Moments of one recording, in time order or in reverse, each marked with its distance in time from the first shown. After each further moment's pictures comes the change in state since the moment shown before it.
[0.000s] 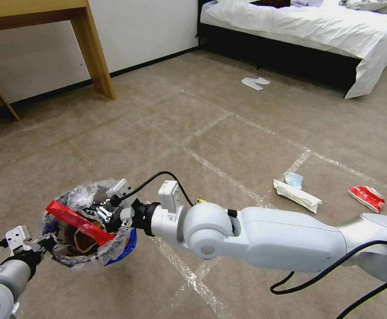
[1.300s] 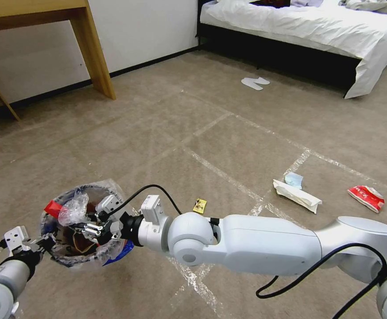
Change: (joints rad) left arm -0.003 -0.005 -0.002 0.012 0.008 -0.004 0.006; right arm -0.029 0.084 -0.049 -0.094 -0.078 -0.001 -0.008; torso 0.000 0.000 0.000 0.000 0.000
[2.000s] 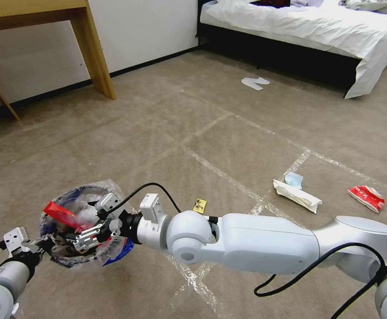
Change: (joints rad) left arm 0.002 -0.009 -0.004 0.004 0.007 -0.007 0.005; right arm 0.001 0.001 0.010 -0.003 -0.009 0.004 -0.004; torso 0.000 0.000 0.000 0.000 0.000
